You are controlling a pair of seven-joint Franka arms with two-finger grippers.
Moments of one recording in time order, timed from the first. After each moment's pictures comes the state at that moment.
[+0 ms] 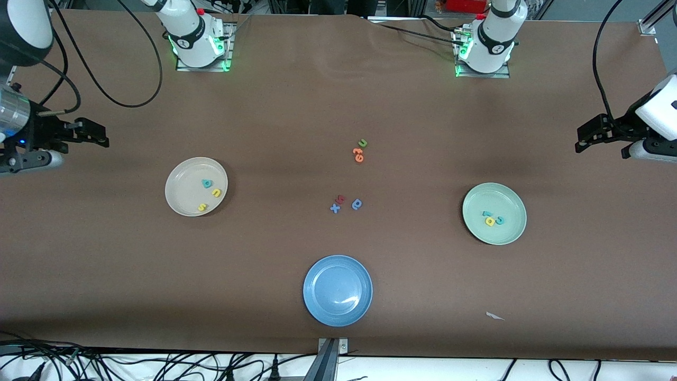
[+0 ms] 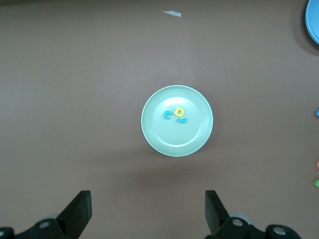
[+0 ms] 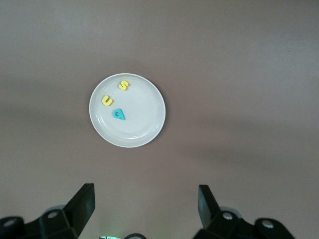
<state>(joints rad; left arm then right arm) -0.08 0.01 0.11 -1.68 -0.01 1.72 0.15 0.04 0.13 -0.05 -1.55 0.00 1.54 -0.18</state>
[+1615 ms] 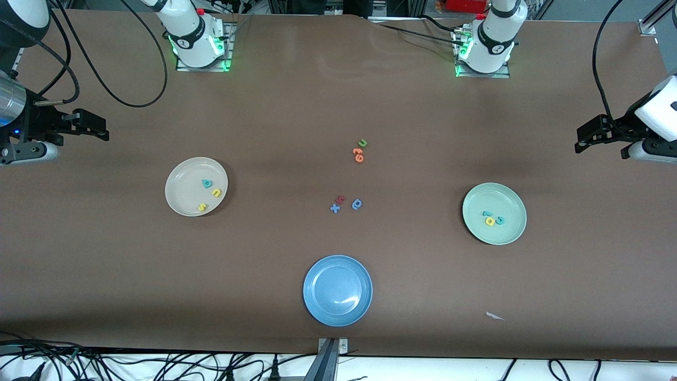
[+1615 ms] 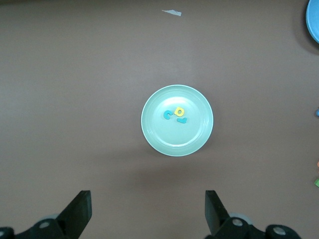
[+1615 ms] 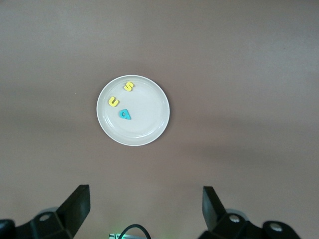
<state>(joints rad) -0.08 0.01 0.11 -1.68 -0.01 1.72 0.15 0.06 0.12 -0.04 -1.51 -0.01 1.51 -0.11</state>
